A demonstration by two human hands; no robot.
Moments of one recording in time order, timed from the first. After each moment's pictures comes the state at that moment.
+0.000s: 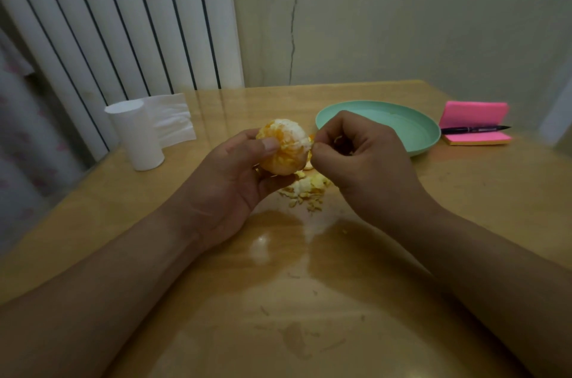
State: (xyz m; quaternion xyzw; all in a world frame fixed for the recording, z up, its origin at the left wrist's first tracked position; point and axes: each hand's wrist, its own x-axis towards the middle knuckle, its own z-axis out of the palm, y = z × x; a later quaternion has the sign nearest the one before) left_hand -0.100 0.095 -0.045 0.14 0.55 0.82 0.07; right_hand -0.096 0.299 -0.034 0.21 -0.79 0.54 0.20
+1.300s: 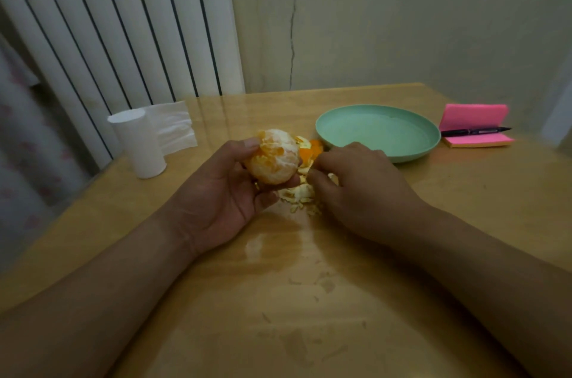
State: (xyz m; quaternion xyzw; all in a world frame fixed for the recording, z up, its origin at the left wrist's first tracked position) left_hand -0.102 0.090 -0.041 0.12 0.49 0.85 0.16; right_hand -0.110 0.307 -0.043 0.22 -0.94 0.20 0.18
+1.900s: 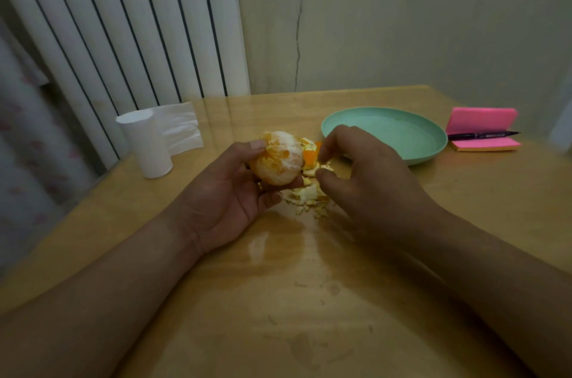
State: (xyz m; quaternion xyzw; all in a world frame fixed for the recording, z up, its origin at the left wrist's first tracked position) left_hand -0.103 0.087 -0.041 0.10 0.50 0.84 0.15; right_hand -0.107 0.307 -0.040 0.23 -0.89 0.33 0.23
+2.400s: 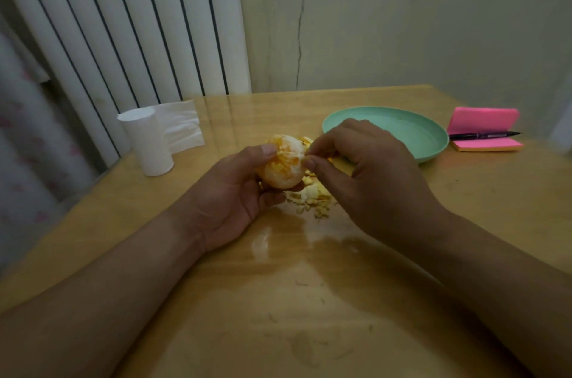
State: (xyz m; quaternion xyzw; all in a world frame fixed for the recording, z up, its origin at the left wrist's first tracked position) left_hand -0.101 0.090 -0.042 0.09 0.55 0.82 0.12; right_hand -0.101 0.304 -0.036 0.30 -0.85 0.29 0.34
